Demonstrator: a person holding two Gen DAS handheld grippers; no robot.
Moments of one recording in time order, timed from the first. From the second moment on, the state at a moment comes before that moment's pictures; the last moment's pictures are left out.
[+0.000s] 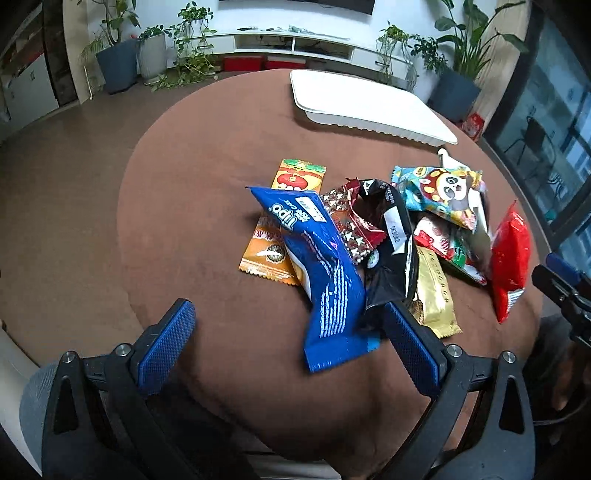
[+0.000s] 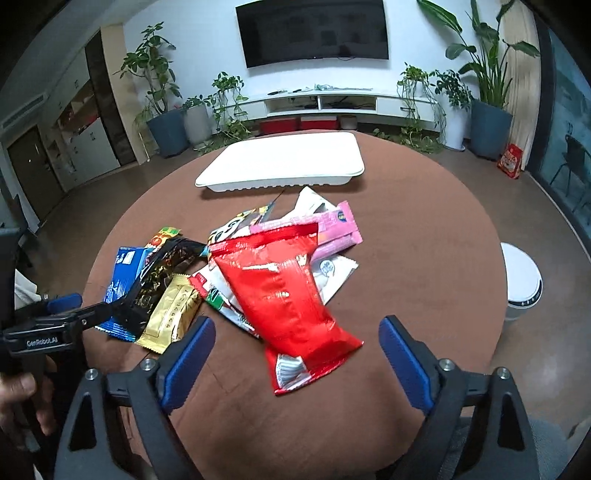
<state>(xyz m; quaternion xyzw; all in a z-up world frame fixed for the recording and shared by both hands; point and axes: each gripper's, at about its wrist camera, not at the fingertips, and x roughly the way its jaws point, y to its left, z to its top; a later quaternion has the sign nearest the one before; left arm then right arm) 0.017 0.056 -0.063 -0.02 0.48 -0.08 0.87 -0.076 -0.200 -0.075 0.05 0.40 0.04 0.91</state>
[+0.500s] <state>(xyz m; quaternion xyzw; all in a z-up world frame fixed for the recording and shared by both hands) 0.039 0.067 -0.058 -0.08 0.49 -0.14 0.86 -0.059 -0.201 -0.084 0.03 0.43 0.04 0.90</state>
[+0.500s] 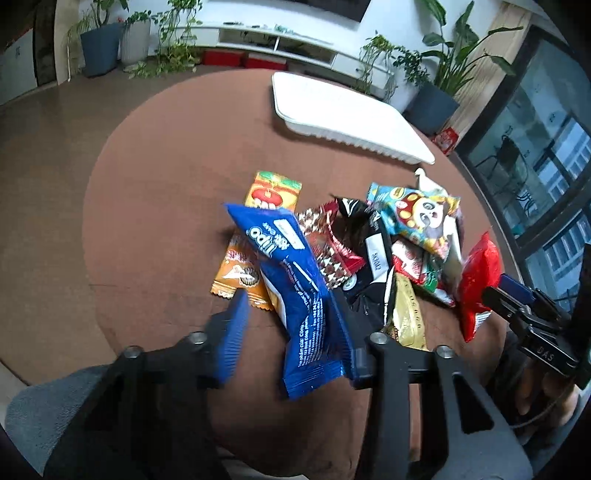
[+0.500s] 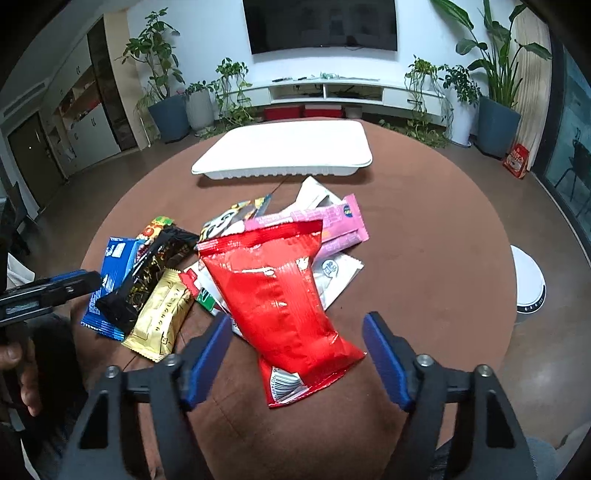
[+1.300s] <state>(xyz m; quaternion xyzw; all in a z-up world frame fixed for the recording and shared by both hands) 0.068 0.038 -0.077 -0.04 0.51 -0.15 0.85 -0.060 -0.204 -0.084 0.03 0.43 0.03 0.90</state>
